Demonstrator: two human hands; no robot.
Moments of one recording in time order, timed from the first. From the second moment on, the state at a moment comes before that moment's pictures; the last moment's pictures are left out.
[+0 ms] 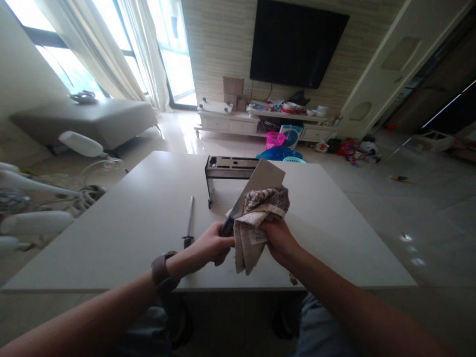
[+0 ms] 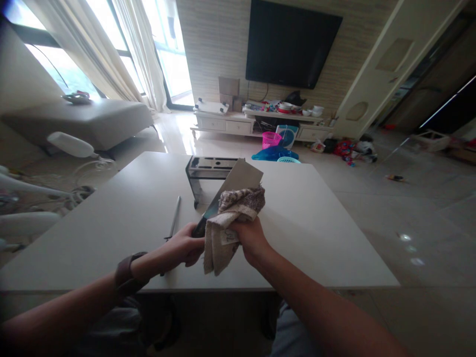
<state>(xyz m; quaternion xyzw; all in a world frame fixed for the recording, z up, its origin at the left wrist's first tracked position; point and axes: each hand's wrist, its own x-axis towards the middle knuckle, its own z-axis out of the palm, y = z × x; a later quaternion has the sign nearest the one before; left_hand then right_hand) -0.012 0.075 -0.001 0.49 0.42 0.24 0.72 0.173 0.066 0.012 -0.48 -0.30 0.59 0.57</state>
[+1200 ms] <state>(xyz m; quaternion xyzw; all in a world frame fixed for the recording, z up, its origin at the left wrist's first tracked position) -0.012 0.074 0.002 0.49 0.42 0.24 0.72 0.174 0.067 0.011 -0.49 -0.31 0.60 0.56</state>
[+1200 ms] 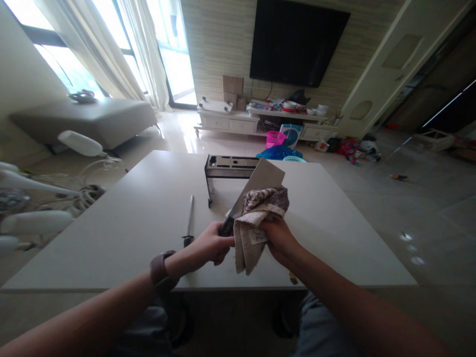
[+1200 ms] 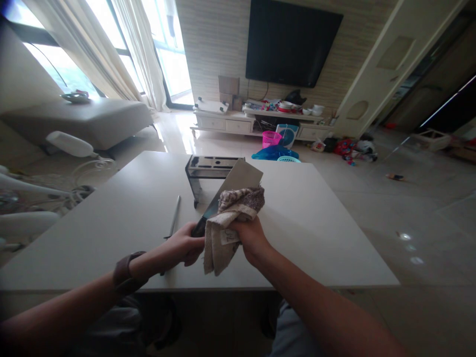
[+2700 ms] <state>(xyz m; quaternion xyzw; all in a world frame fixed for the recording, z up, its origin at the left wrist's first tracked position) -0.030 0.081 0.001 0.54 0.45 0.14 0.70 0.221 0.103 0.015 -0.47 -0.25 0.53 0.65</state>
